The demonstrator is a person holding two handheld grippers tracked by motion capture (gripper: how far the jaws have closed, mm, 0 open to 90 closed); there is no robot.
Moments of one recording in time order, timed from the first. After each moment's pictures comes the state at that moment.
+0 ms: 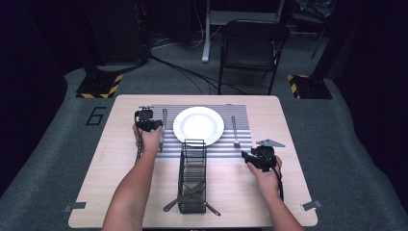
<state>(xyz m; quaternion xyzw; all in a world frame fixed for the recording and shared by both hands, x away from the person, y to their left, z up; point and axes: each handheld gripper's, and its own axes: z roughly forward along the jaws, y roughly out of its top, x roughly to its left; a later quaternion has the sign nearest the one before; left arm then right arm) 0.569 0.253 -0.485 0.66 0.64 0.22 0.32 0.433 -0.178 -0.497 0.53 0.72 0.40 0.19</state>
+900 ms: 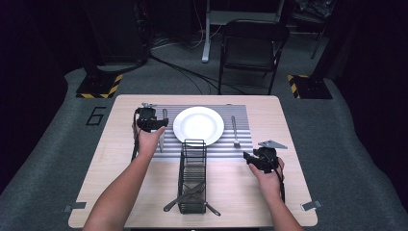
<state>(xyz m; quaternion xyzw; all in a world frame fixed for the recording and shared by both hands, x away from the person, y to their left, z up) 0.538 0.241 -0.444 0.71 0.57 0.21 0.37 0.427 -0.182 -0.494 0.54 0.72 0.40 0.20</state>
